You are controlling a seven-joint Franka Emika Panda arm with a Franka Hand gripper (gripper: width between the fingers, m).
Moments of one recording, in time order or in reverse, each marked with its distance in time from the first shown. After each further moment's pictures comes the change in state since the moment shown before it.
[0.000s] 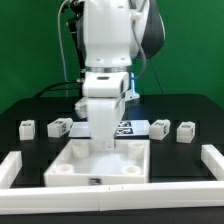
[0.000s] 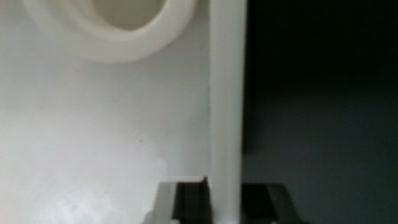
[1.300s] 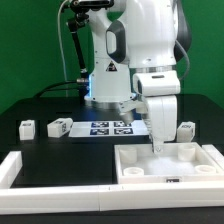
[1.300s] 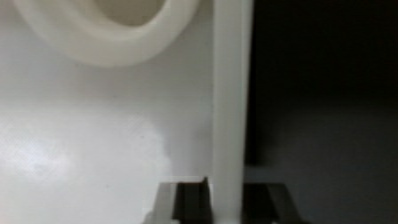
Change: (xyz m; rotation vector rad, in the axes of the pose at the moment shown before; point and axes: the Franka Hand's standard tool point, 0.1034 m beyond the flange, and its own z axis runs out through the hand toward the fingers) arm 0.090 0.014 0.003 -0.073 0.066 -0.140
